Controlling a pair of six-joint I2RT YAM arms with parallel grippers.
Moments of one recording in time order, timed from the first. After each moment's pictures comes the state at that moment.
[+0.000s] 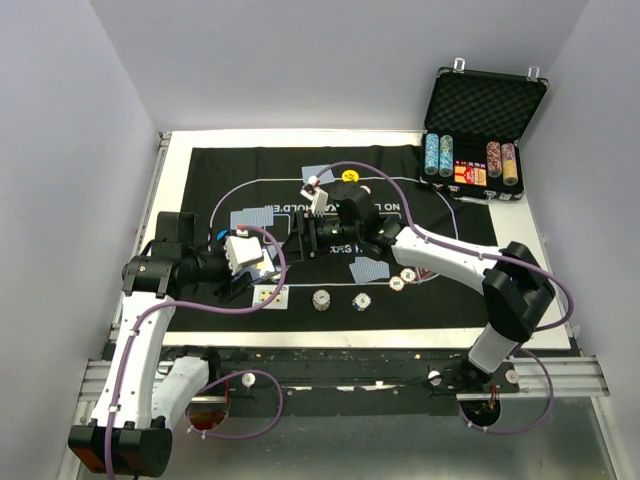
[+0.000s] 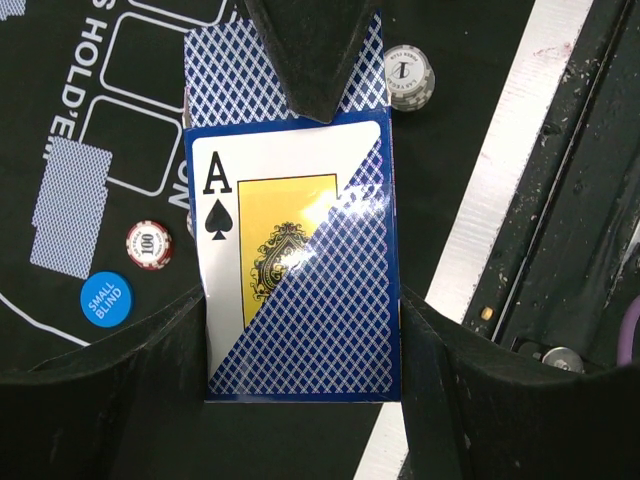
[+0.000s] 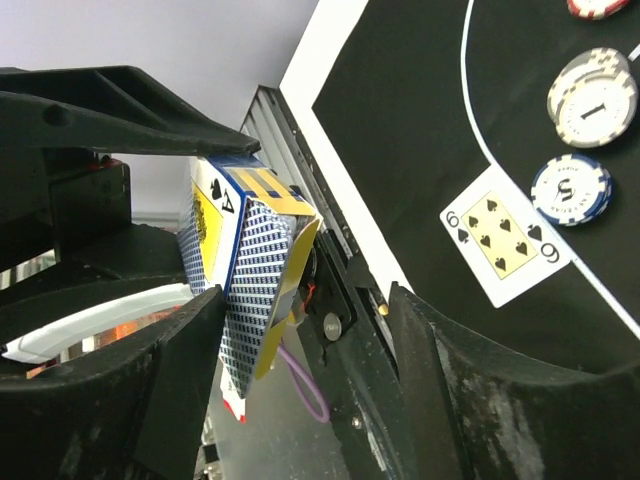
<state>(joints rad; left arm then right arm) -0.08 0.85 0.97 -1.09 0.75 0.97 0.84 1.68 1.20 0.05 -0.60 0.75</state>
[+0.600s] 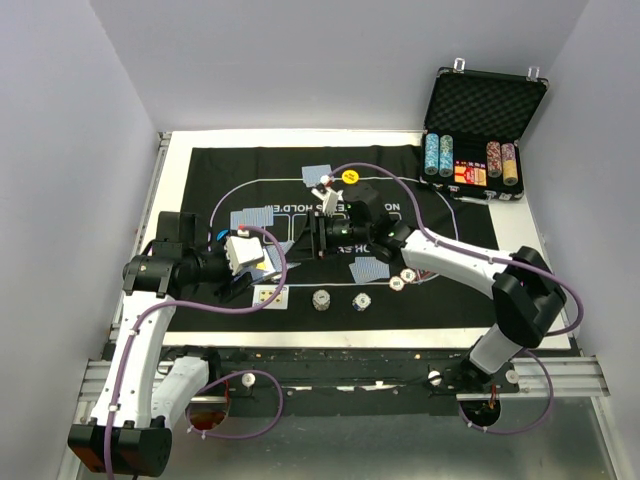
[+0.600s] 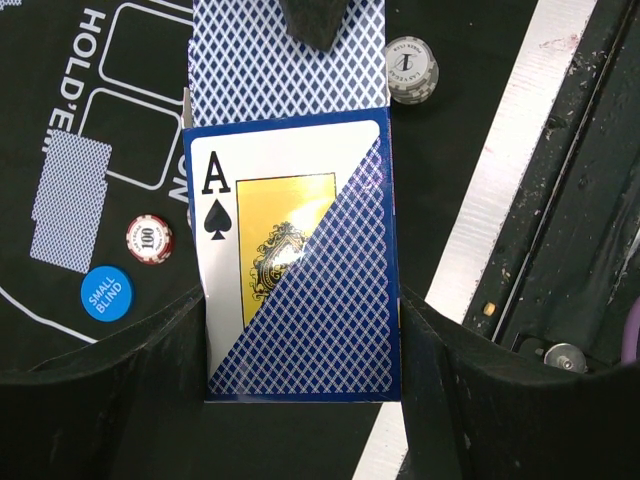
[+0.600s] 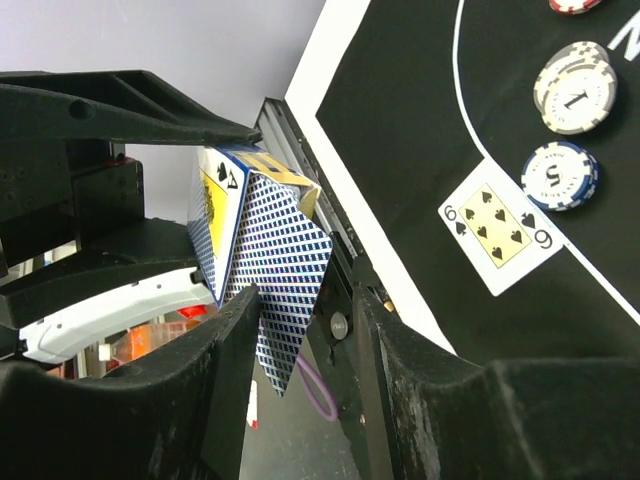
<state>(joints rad) -0.08 0.85 0.97 -1.10 0.73 0.97 0.82 1.64 1.13 0.10 -0.61 0.80</state>
